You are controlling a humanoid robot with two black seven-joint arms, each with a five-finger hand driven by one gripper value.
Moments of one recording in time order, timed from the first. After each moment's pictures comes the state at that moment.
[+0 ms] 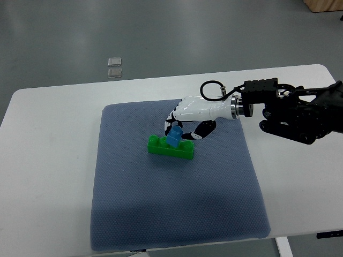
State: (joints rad) left arm 0.00 0.00 -0.10 -0.16 0.07 0.00 0.02; right arm 1.23 -0.31 -0.20 0.93 -1.44 -0.12 0.61
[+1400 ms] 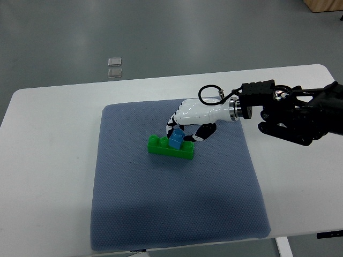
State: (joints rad) left arm 0.00 0.00 -0.10 -0.16 0.07 0.00 0.02; right arm 1.23 -0.28 -0.21 0.88 -1.50 -0.13 0.61
